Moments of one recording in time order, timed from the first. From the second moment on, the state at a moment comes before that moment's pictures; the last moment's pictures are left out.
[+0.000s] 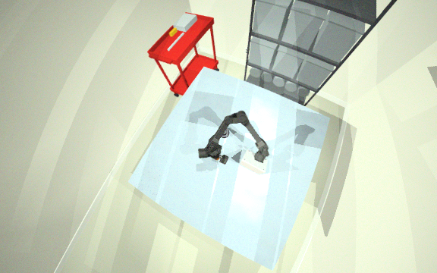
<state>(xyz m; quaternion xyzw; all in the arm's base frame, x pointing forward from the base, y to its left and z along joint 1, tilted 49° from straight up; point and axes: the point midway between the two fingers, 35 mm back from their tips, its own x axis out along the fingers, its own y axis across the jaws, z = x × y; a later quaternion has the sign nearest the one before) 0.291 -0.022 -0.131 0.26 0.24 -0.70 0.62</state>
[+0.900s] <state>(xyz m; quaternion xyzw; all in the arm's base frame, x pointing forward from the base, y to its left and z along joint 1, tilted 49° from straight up) 0.292 -0.004 -0.117 0.25 0.25 -0.70 0.62</state>
